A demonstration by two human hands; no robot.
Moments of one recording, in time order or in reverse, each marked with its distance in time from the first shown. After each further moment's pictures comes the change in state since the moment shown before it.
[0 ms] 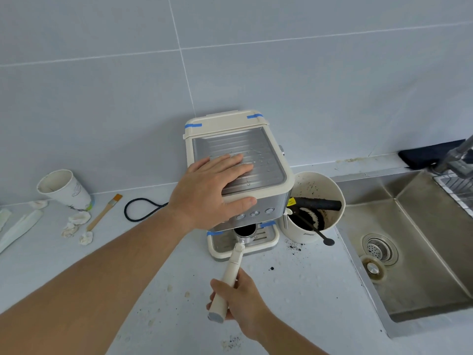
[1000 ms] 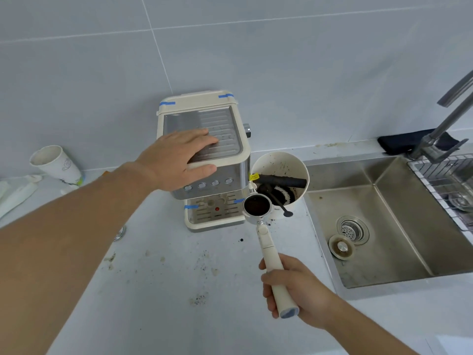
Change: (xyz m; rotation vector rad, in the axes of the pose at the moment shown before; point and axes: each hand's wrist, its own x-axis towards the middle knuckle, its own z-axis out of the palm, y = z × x) left_hand 0.007 0.015 -0.010 0.138 -0.165 -0.031; right_hand -0.130 -0.043 -0.145 -0.045 -0.188 0.029
